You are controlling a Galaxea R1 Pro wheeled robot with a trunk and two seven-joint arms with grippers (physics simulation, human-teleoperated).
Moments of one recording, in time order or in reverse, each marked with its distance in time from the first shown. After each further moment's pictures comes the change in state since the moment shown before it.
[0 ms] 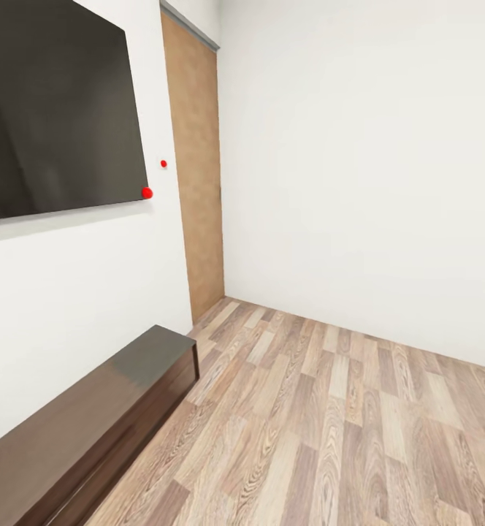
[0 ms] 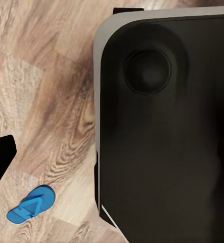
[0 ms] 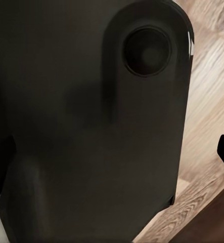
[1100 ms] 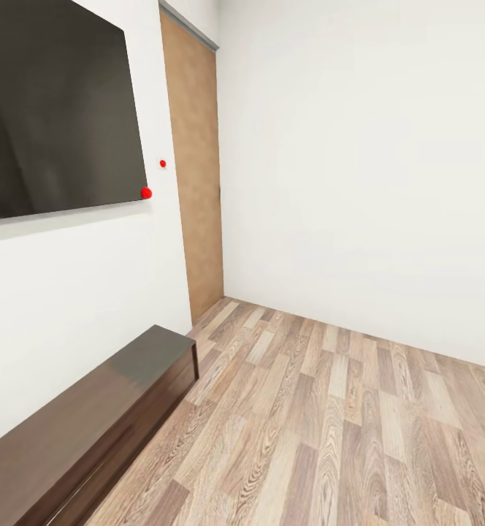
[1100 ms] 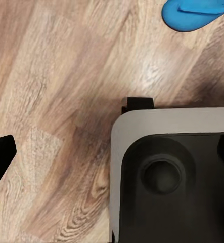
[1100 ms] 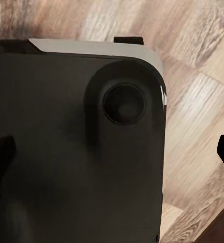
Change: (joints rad) left arm -0.002 0.027 0.008 -0.211 -0.001 0.007 0.003; right arm 0.000 -0.021 -0.008 -0.076 -0.002 -0.026 -0.004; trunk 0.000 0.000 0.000
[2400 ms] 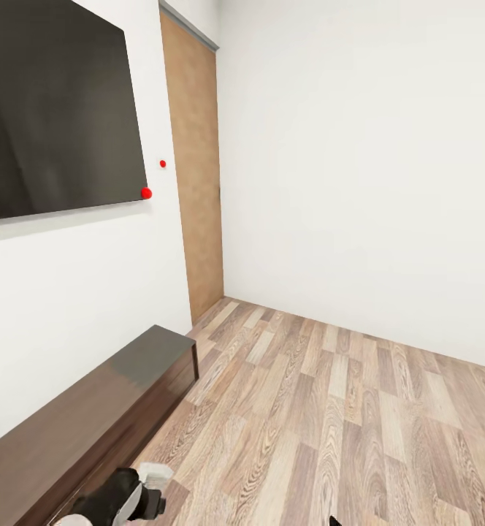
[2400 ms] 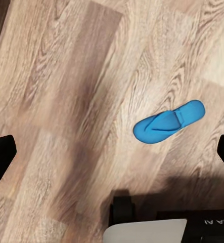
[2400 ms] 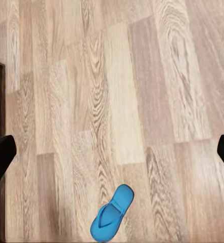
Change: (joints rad) left arm -0.522 -0.054 -0.098 -0.061 -0.008 0.524 -0.005; right arm -0.013 -0.016 -0.054 -0.715 -0.705 0.118 0.043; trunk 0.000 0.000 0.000
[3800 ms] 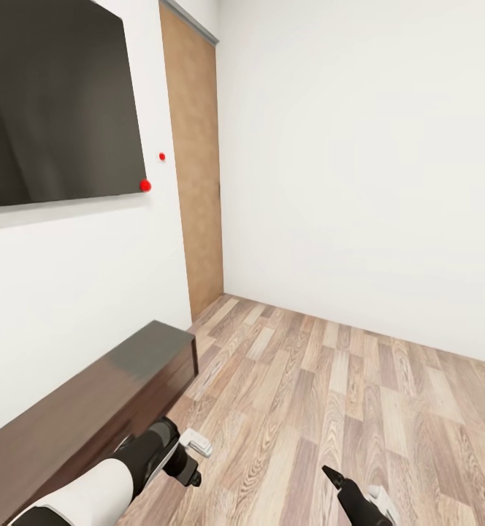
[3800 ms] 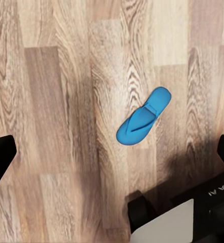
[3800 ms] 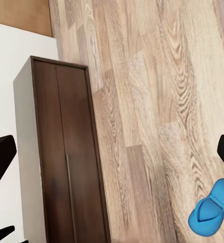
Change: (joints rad) left arm -0.166 -0.076 -0.332 -0.019 -0.132 0.176 -0.313; right arm -0.020 -0.058 -0.027 -0.196 -0.317 0.303 0.109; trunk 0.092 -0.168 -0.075
